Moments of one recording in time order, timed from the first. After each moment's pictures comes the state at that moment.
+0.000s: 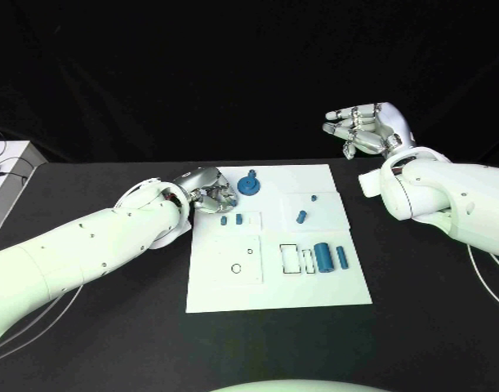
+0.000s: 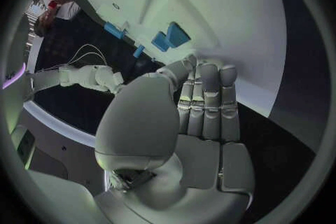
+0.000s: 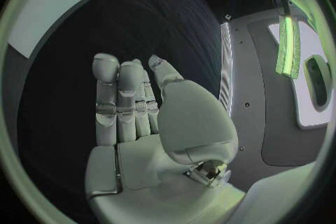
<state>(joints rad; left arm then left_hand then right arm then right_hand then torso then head) 1.15 -0.50 0.02 1.06 -1.32 -0.25 0.14 1.44 -0.13 0.47 -0.04 0.05 1.19 0.11 0.06 0.06 1.23 0.08 0.06 0.06 1.15 0.00 1.15 0.41 0.18 1.09 0.01 0.84 1.20 1.29 -0.88 -0.07 1.36 -0.48 -0.65 0.44 1.30 -0.02 0.07 -0.06 0.35 1.08 0.13 0.07 0.07 1.29 0.04 0.14 0.09 1.38 -0.04 0.88 0.66 0.13 1.46 -0.06 0.45 1.27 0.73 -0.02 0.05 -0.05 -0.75</state>
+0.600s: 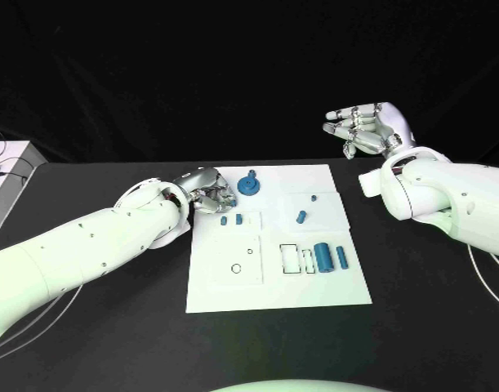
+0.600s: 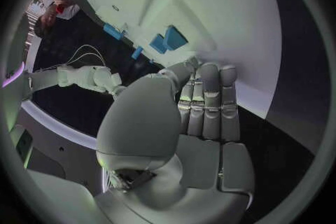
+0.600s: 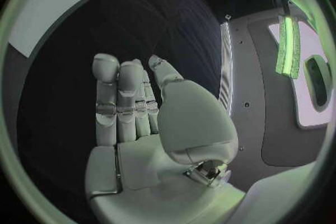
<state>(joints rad) 1.15 -0.50 0.02 1.05 -1.32 -0.24 0.12 1.44 -0.13 0.48 -0.03 0.05 1.18 0.12 0.06 0.06 1.23 0.08 0.06 0.06 1.14 0.01 1.16 0.41 0.18 1.09 0.01 0.83 1.20 1.29 -0.88 -0.07 1.36 -0.48 -0.65 0.45 1.30 -0.02 0.07 -0.06 0.35 1.08 0.13 0.07 0.07 1.29 0.05 0.14 0.09 1.38 -0.04 0.88 0.66 0.13 1.46 -0.06 0.45 1.27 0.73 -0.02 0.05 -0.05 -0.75</state>
